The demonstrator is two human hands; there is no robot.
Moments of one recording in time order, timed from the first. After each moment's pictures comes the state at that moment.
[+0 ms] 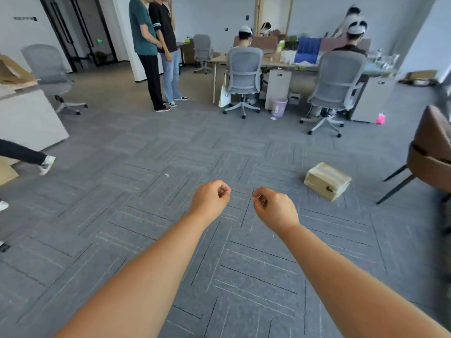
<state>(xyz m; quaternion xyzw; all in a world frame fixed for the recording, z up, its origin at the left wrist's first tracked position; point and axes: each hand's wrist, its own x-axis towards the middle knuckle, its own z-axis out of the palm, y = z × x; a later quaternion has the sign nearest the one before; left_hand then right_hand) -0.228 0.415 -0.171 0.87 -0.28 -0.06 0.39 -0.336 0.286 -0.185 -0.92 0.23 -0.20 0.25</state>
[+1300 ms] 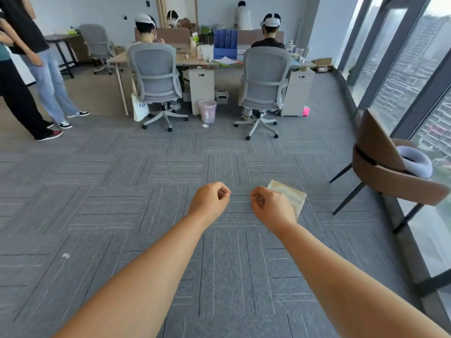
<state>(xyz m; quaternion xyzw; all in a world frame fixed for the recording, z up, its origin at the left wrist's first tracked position) 0.122 -0.081 -0.180 0.81 -0.44 -0.15 0.36 -0.021 -0.166 -0.192 -0.86 0.40 -0.23 0.22</state>
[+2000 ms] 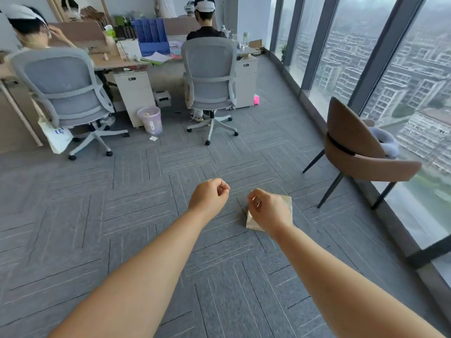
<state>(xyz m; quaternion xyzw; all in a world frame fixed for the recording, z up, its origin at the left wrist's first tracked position) 0.332 -0.374 -0.196 0.73 -0.58 -0.20 0.30 0.171 -0.391 -0.212 -0.77 0.56 -0.24 0.20</state>
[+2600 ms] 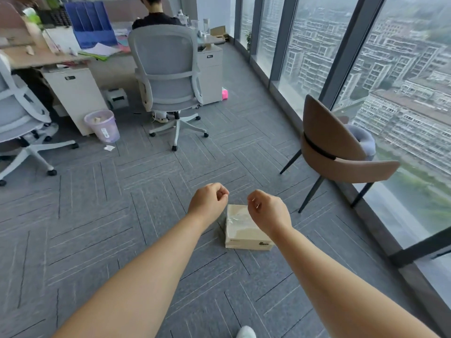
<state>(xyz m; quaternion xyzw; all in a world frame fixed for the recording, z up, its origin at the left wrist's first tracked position) 0.306 -0.614 -0.236 0.69 -0.62 -0.25 0.26 0.145 -0.610 -0.247 -0.71 0.63 -0.25 0.20</state>
